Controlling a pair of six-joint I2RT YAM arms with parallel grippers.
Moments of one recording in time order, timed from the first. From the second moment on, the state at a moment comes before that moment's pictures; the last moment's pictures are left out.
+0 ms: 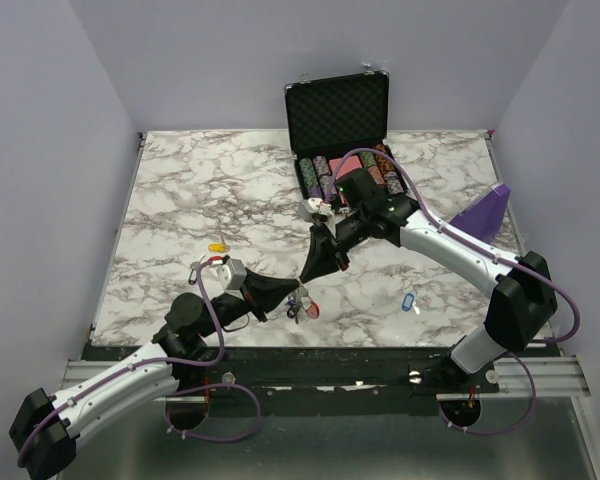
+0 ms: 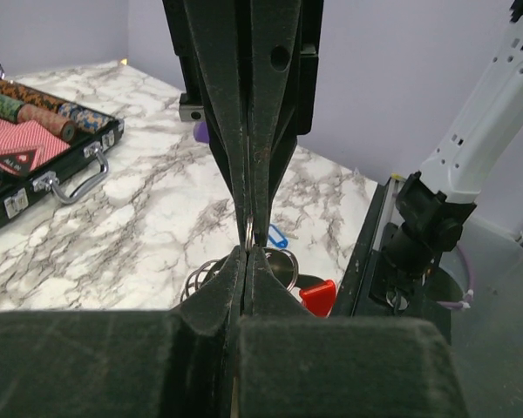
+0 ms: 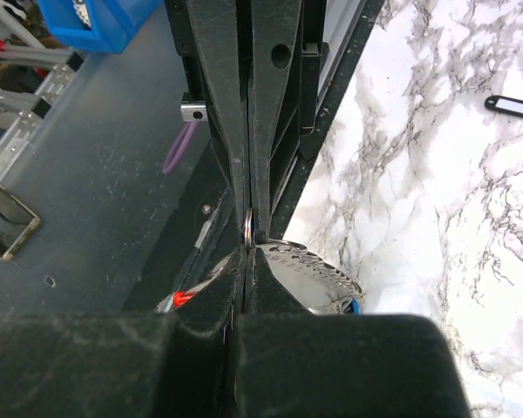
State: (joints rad) left arm -0.84 0.51 0.12 0.63 0.24 -0.34; right arm 0.71 1.58 1.29 -0.56 -1.27 -0.55
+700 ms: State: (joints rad) left arm -0.84 0.54 0.40 0.06 0.37 0.13; right arm 0.72 1.50 1.34 -0.95 -0.98 -1.20
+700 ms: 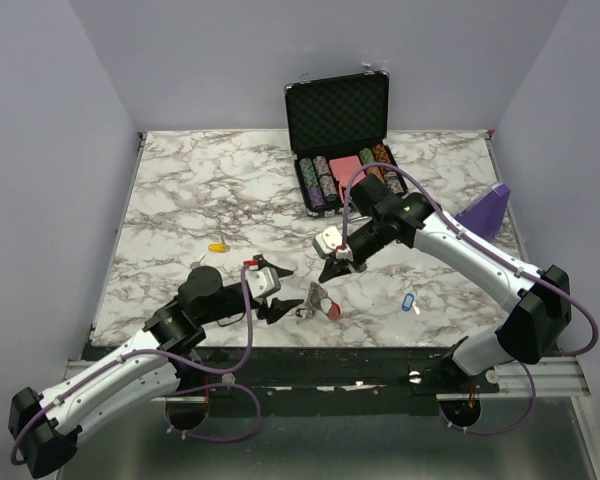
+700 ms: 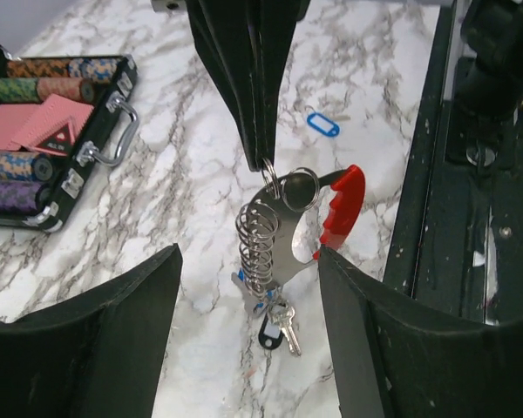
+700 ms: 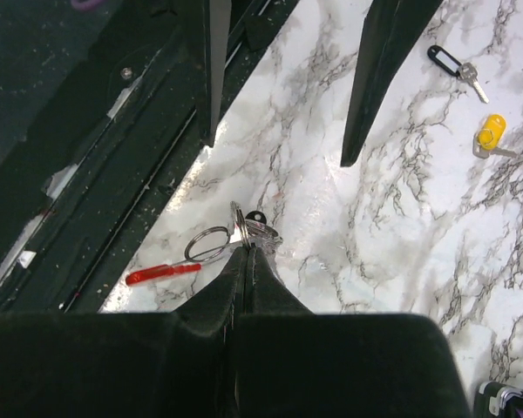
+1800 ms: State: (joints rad) left arm -0.90 0.83 0.42 0.28 0.39 0.02; right arm 0.74 1.51 1.32 -0.95 -0.93 -1.14
